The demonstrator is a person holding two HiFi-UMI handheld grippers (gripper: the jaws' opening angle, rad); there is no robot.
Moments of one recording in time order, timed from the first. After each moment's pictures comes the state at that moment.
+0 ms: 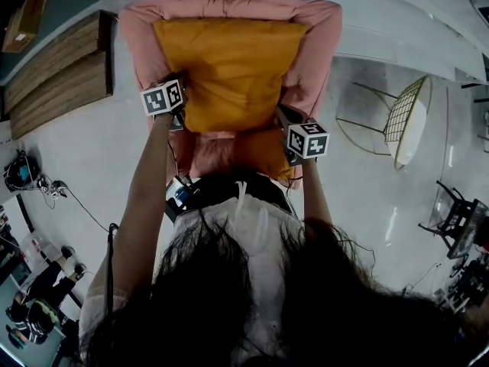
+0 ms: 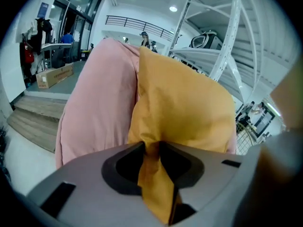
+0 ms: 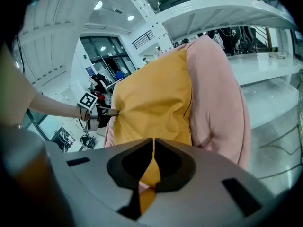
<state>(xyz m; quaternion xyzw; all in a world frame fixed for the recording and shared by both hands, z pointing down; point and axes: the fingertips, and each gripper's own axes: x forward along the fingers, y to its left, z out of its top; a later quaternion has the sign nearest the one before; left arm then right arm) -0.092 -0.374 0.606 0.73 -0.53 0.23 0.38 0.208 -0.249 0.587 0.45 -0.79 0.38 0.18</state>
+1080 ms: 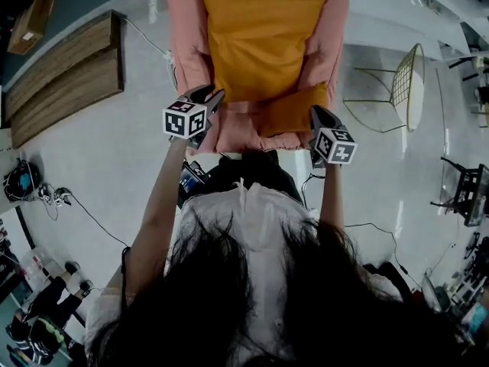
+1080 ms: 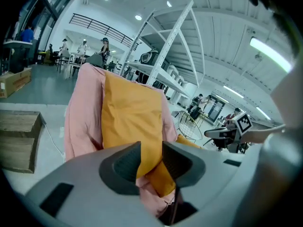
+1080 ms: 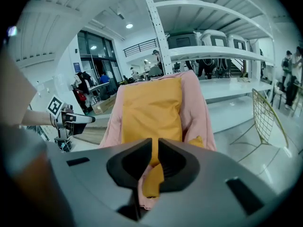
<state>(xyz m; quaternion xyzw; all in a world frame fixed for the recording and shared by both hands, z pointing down) -0.103 -0.164 0.523 0.88 -0.32 0.18 0.30 0.175 -0.081 0.519 0.59 -0.72 0.30 0.18</state>
